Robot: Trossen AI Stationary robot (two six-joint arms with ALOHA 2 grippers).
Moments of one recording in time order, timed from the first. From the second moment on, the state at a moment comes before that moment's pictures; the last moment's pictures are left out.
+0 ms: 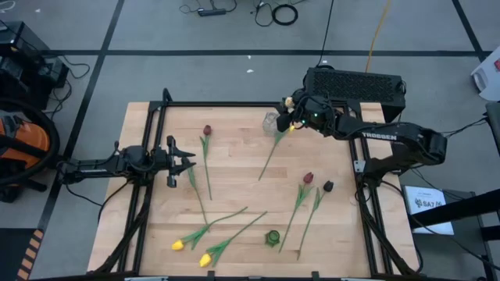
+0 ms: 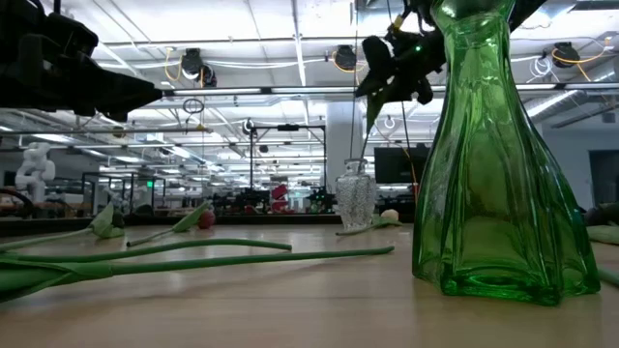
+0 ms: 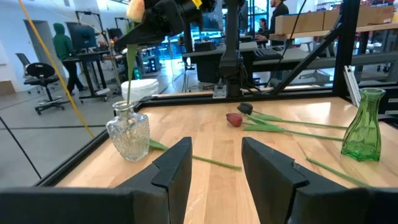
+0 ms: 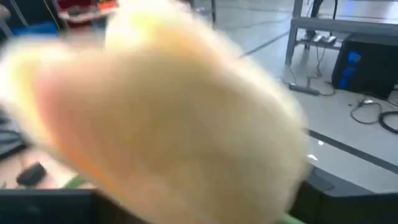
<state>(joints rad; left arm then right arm) 0.05 0.01 0.02 0.00 -0.04 0.11 -0.42 1.30 0.88 0.13 0.31 0.22</state>
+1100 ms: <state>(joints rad) 0.05 0.01 0.02 0.16 0.07 -0.37 -0.21 1.20 1.12 -1.24 0.18 0.97</state>
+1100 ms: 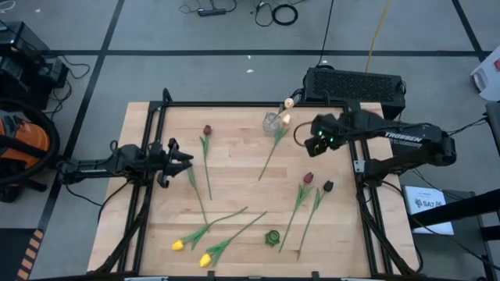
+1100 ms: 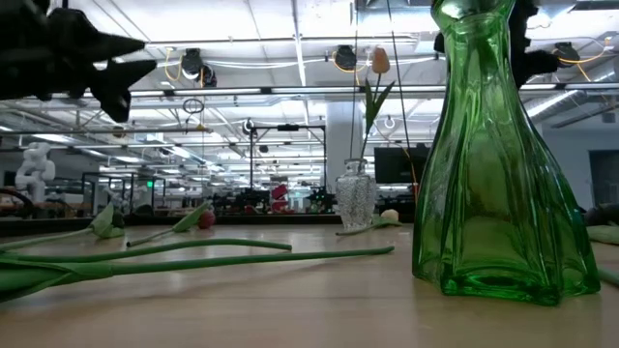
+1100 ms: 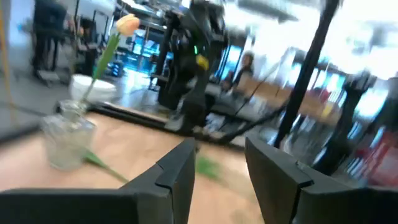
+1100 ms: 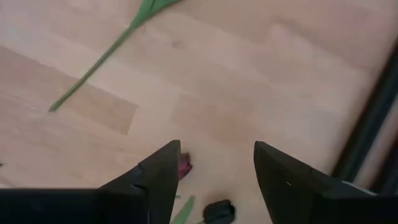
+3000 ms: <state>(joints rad) 0.01 1.34 0.80 -0.96 0.07 -1.66 0.07 0.89 0.74 -0.96 0.08 1.05</state>
